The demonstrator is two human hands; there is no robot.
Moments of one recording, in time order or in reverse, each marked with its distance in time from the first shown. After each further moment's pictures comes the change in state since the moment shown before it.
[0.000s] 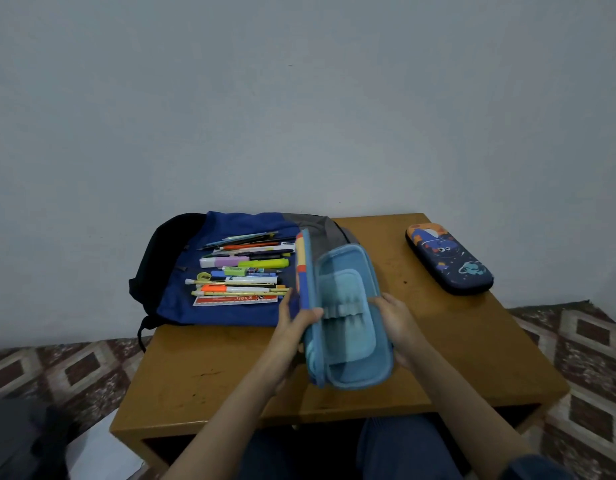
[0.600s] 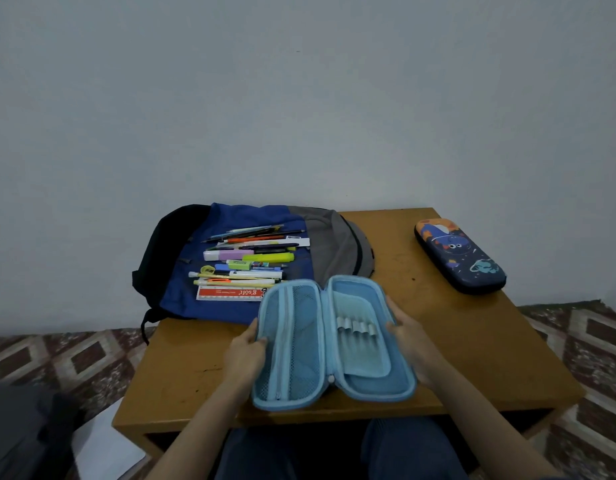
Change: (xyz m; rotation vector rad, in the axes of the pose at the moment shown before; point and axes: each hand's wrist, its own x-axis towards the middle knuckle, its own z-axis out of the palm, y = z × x) left_hand 0.015 -0.030 -0.063 0.503 0.408 -0.108; right_hand 0.011 0.030 -0.016 -0.145 -0.024 0.034
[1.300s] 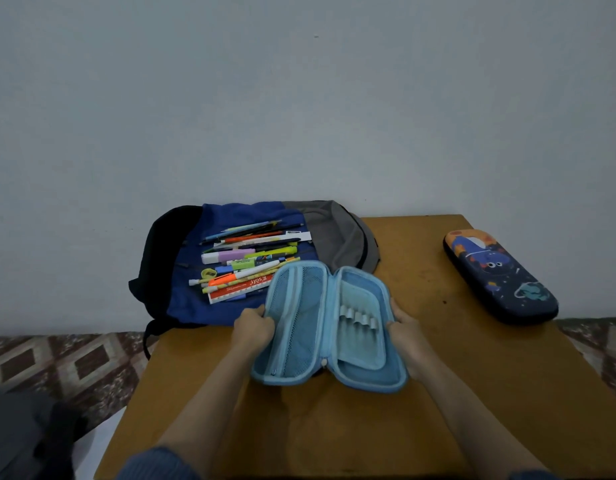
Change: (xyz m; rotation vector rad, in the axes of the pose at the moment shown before) left_hand 0.095 0.035 -0.001 0.268 0.039 0.009; right_hand 0.085 -0.010 0.031 0.068 0.048 0.110
